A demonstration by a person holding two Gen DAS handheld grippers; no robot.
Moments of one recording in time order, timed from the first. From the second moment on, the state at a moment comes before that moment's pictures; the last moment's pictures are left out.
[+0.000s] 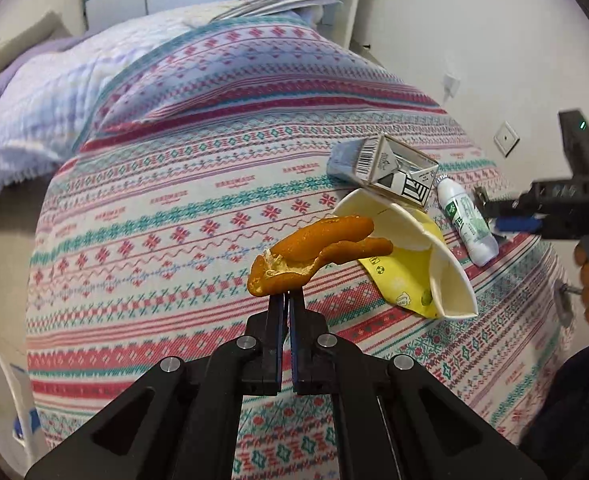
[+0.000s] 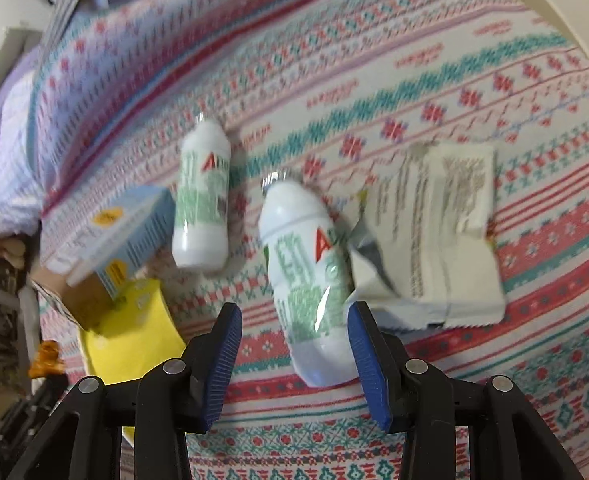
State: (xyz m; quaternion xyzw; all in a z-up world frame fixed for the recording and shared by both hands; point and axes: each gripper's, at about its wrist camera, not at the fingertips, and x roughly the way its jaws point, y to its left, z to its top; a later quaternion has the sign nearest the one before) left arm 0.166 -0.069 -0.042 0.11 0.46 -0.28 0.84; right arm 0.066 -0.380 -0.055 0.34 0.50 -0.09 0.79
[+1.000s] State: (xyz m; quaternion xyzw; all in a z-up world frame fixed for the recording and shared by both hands) left arm 0.152 0.012 -0.015 0.00 0.47 -0.26 0.85; right arm 0.045 -0.351 -0.028 0.41 0.40 -0.03 0.82
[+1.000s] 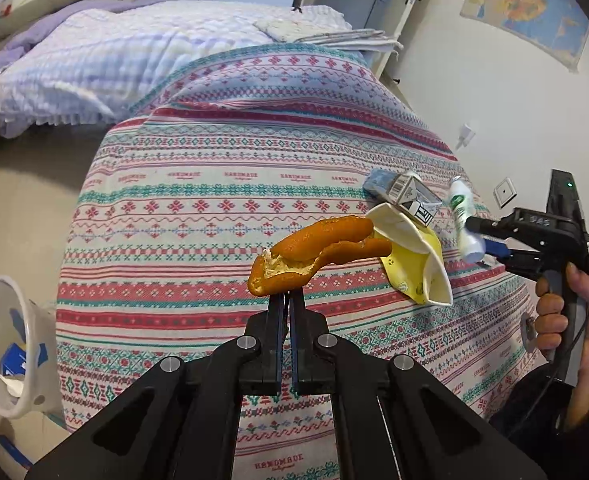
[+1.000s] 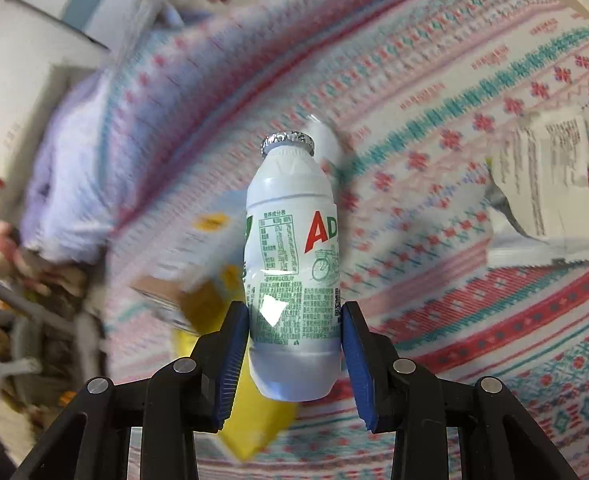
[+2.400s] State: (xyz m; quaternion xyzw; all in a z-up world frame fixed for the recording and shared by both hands) left arm 0.171 0.246 -0.031 -0.17 0.50 -0.07 0.85; right arm 0.091 -0.074 -0.041 0.26 0.44 0.23 0.83
